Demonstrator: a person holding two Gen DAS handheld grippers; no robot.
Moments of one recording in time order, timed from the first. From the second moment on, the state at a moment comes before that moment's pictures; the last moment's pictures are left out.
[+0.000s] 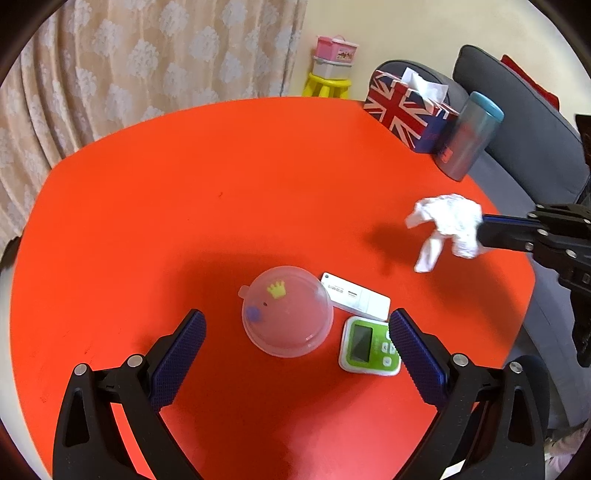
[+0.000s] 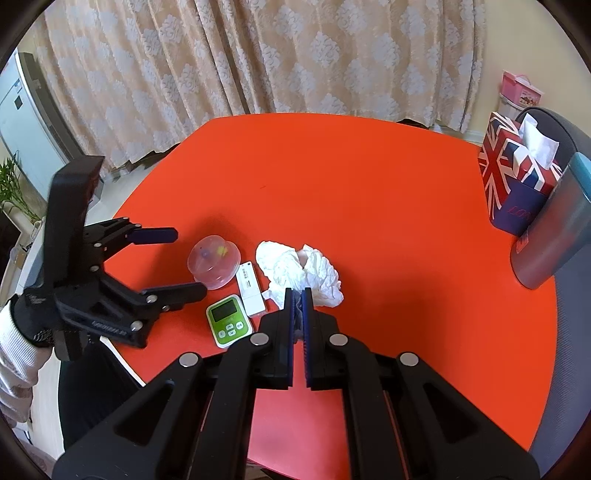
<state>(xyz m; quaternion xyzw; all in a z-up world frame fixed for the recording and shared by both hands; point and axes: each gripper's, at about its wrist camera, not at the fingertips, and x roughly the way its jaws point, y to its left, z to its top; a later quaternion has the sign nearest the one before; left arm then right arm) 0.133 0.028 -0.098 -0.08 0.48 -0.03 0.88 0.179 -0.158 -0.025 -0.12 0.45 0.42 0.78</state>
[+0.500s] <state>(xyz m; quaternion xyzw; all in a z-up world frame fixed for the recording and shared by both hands) 0.133 0.037 -0.107 -0.10 0.48 -0.03 0.87 0.177 -0.162 -0.025 -0.11 0.45 0.42 0.78</state>
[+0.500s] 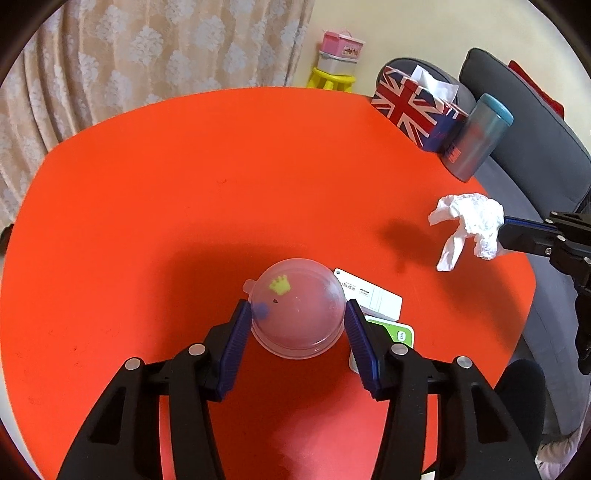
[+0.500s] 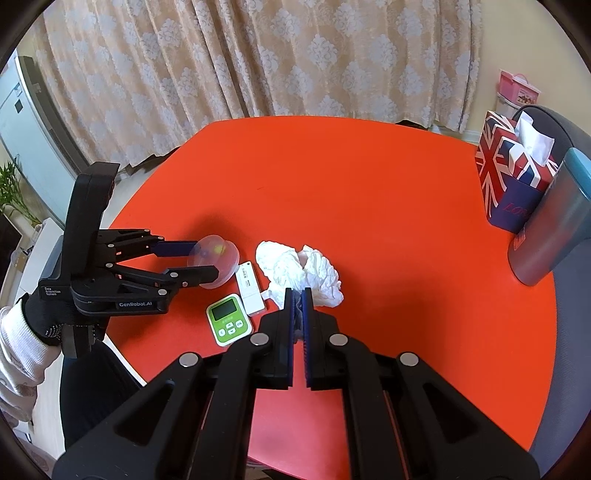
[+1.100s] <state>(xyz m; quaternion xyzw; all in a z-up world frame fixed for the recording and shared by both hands) 0.052 -0.002 -0.044 -0.07 0.43 -0.04 0.90 0.121 -0.188 0.001 -0.11 0.41 0.44 0.79</state>
